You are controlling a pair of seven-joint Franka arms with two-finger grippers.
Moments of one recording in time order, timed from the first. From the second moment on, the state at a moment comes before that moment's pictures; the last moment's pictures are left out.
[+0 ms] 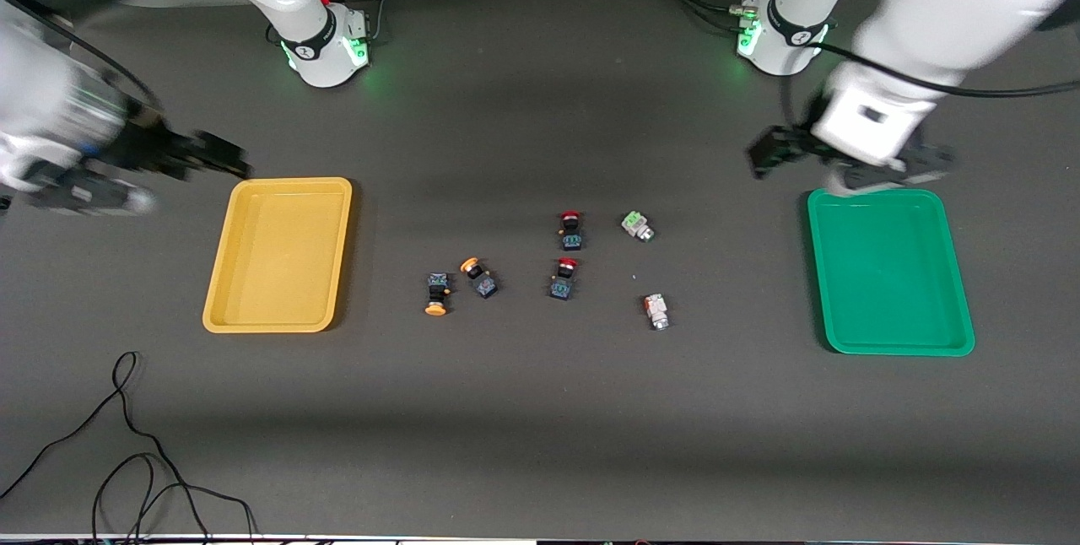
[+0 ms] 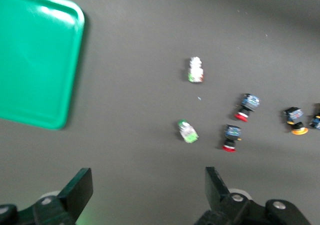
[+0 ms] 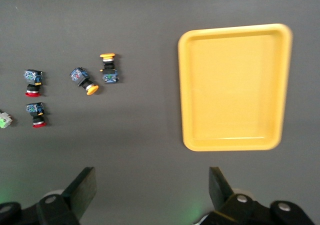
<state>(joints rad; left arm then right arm) -0.31 -0.04 -0.10 -1.74 -0.09 1.70 -0.68 0.17 0.05 0.00 -1.66 0.12 1.58 0.25</state>
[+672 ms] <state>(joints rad) -0.51 -0.03 -0.13 -1.88 -0.05 1.87 -1.16 0.36 0.42 0.00 -1.74 0.12 2.07 0.49</state>
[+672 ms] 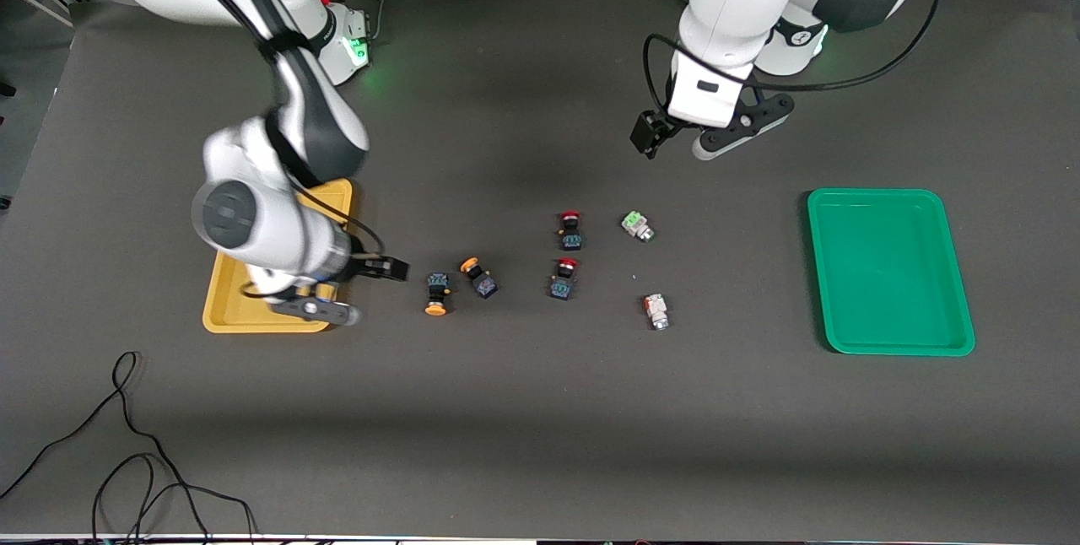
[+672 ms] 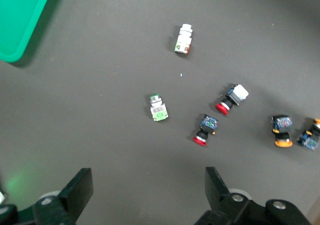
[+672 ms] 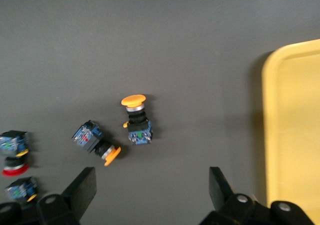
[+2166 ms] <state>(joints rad) -0.54 0.42 -0.07 -2.14 0.02 2.56 -1.29 0.44 0.63 -0.04 -1.75 0.12 2.28 0.50</state>
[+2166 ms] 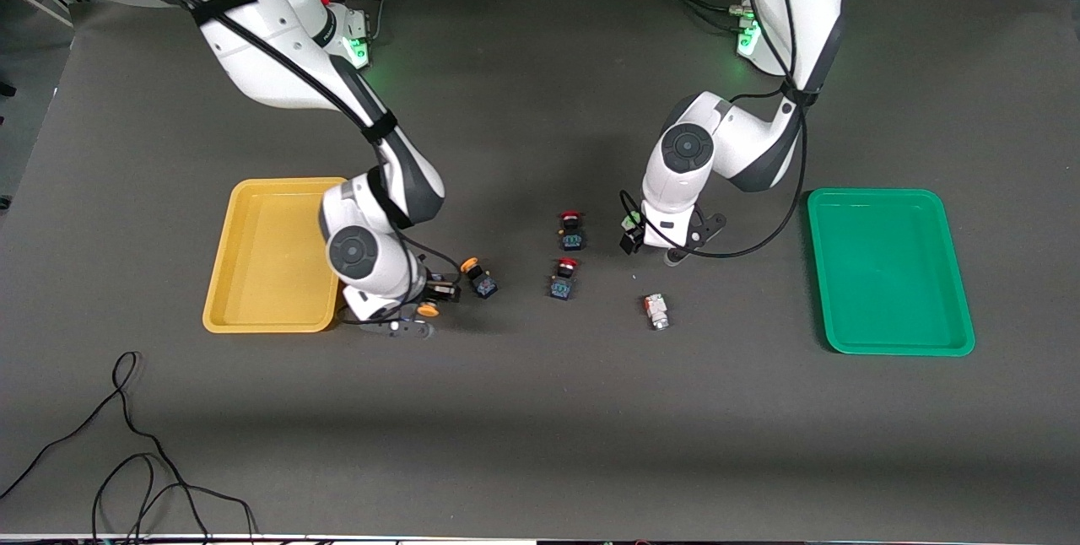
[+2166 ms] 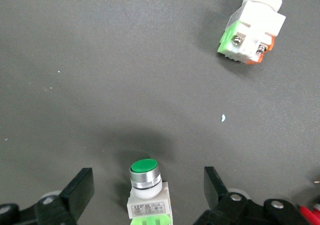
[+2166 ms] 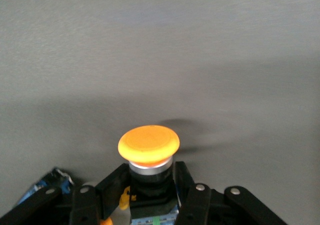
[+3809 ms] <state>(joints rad) -0.59 0.43 -0.07 -2.12 0.05 2.60 -1.31 0.48 0.38 -0.45 -2.24 0.21 2.46 -0.18</state>
